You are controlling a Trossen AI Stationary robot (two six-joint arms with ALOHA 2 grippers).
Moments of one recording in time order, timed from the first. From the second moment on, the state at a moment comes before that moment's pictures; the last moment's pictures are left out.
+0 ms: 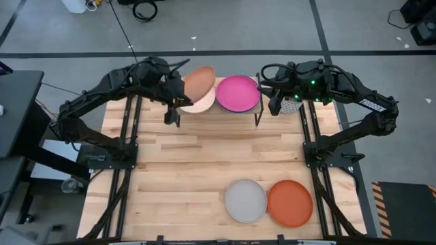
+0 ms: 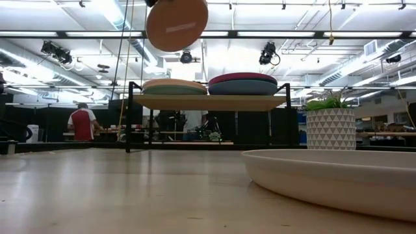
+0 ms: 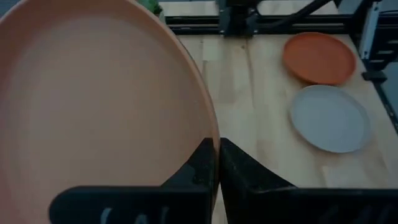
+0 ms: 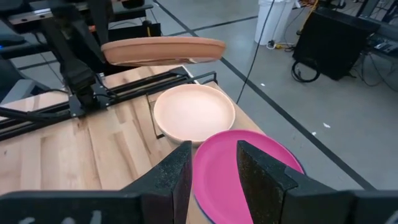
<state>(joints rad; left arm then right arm) 0.37 1.36 1.69 -0.99 0.21 0.25 -0.15 1.20 1.66 -0.89 0.31 0.15</state>
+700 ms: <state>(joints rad) 0.42 1.58 1.69 -1.16 0.04 0.47 -0.15 1.20 1.66 -0.88 0.32 0.16</state>
